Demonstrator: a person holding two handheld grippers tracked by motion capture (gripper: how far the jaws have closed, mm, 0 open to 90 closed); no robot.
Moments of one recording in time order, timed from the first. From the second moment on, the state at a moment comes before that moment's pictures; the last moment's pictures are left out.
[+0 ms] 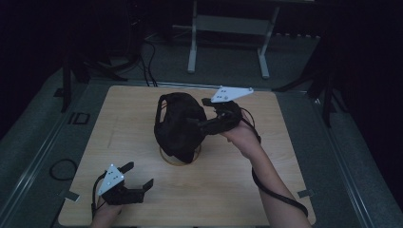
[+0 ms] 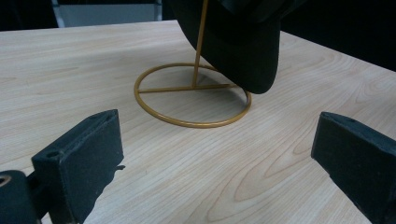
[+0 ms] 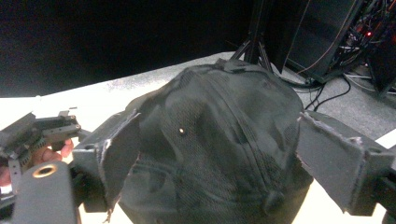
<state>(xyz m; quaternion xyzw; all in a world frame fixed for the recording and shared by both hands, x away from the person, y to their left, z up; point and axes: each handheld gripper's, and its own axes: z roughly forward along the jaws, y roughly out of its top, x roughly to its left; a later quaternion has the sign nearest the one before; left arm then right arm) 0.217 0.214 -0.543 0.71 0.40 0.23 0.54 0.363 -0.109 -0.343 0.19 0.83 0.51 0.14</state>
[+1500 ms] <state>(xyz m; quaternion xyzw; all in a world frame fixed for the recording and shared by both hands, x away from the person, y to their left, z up) 0.218 0.213 -0.546 0.71 0.40 0.22 0.53 0.338 -0.176 -0.442 0.22 0.83 0.49 0.13</state>
